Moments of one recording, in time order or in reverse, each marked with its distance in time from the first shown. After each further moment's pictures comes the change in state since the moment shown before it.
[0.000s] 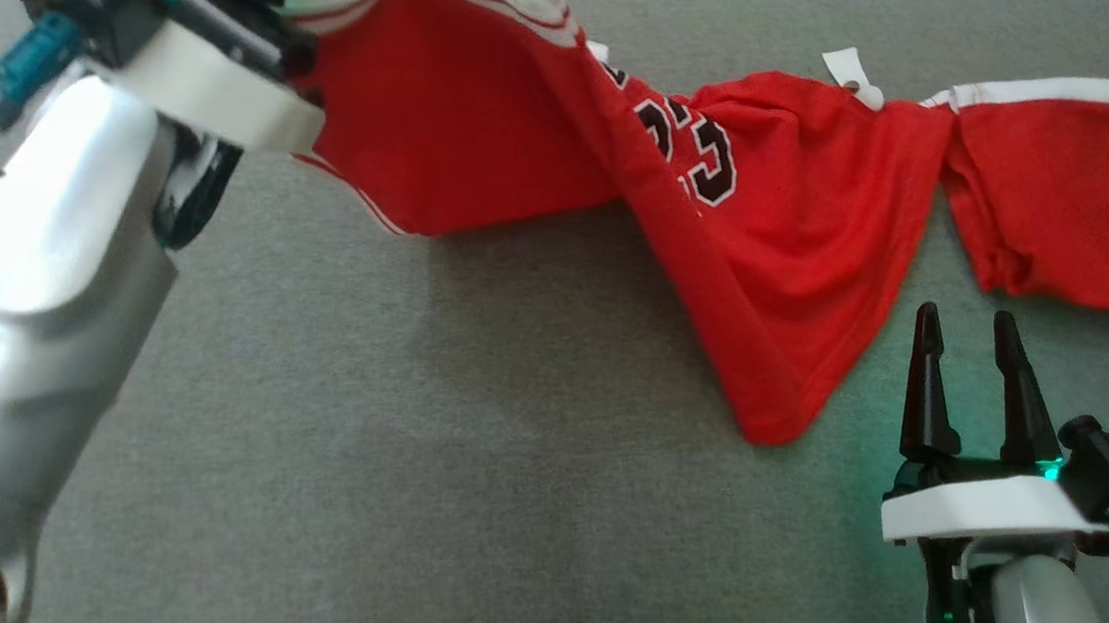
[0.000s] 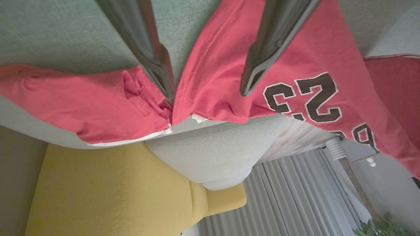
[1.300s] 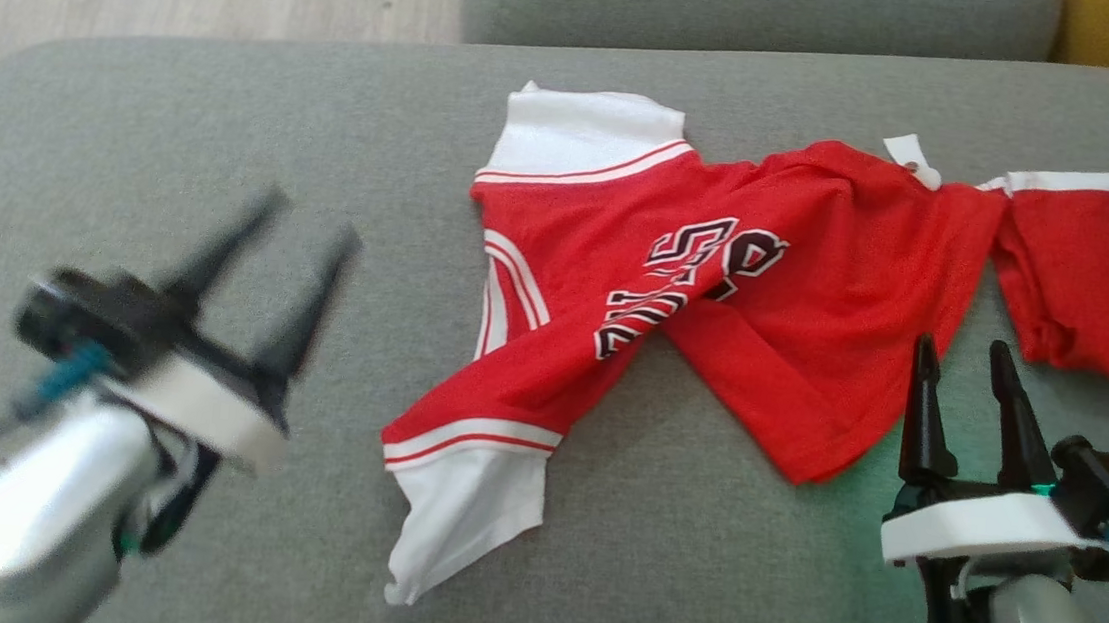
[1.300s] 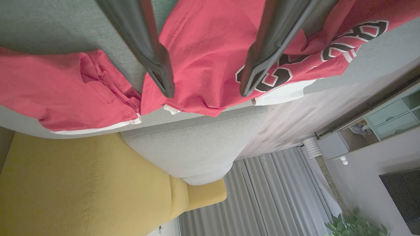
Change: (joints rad) left arm 0.388 0.291 -0.371 -0.235 -0.306 0.181 0.009; right arm 0.011 0.000 -0.017 0.057 -0.010 0.000 0.000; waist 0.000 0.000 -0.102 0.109
